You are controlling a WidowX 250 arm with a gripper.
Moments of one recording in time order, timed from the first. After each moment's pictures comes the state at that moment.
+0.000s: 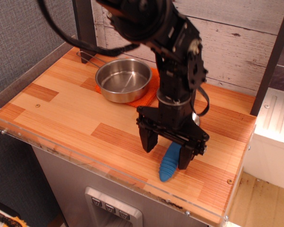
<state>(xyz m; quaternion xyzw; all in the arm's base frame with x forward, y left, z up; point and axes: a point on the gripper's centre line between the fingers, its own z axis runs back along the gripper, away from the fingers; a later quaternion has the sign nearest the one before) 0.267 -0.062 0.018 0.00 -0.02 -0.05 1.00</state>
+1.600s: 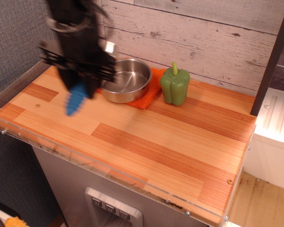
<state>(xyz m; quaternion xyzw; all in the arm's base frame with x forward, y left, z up) 0.248 0.075 0.110 0.05 -0.11 0.06 0.99</state>
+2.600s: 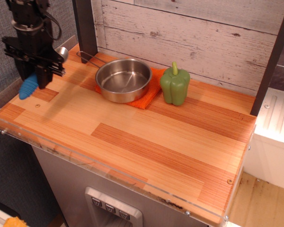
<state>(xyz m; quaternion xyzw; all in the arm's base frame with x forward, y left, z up) 0.277 0.183 0.059 0.12 -0.03 0.05 0.99</state>
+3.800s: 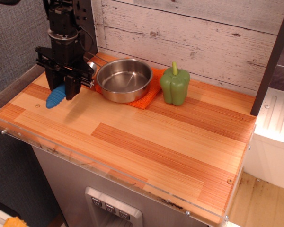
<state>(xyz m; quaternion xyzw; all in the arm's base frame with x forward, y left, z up) 0.290 0.143 0.043 0.09 0.01 0.01 1.00</state>
